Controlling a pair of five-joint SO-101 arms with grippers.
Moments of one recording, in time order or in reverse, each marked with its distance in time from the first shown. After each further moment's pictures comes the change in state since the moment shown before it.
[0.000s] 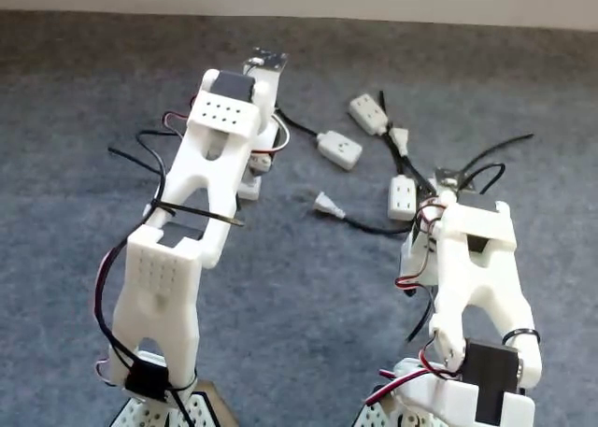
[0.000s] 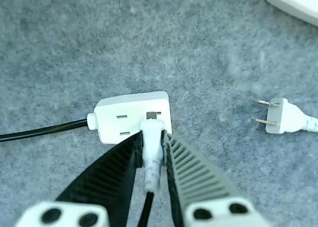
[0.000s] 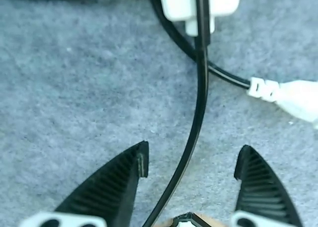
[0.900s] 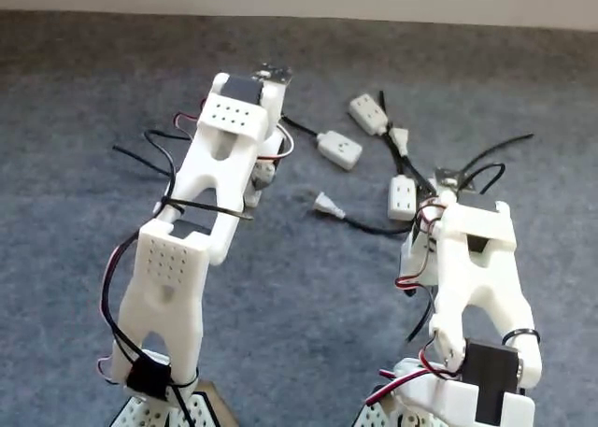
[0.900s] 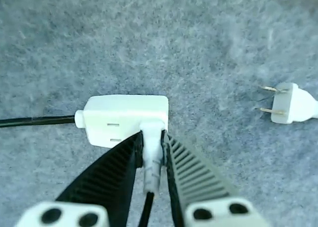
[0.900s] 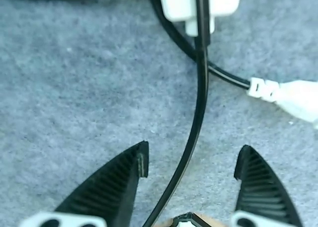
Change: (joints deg) left arm 1.3 2.1 -4.1 5.9 0.1; right arm 0.0 0.0 0.0 0.0 0.0
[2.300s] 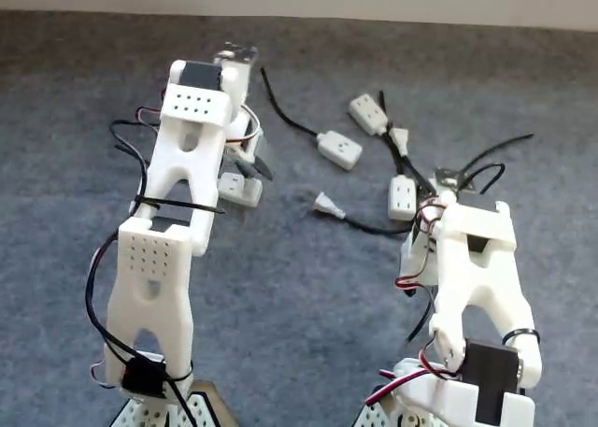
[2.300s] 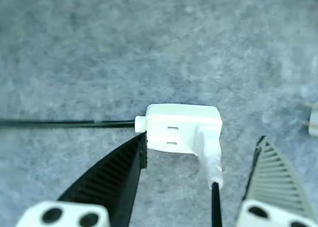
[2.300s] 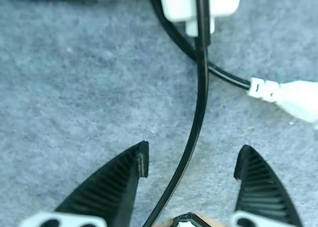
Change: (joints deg) left arm -7.1 0.9 -6.2 1.0 -6.8; right arm 0.0 0.0 0.4 0.0 0.0
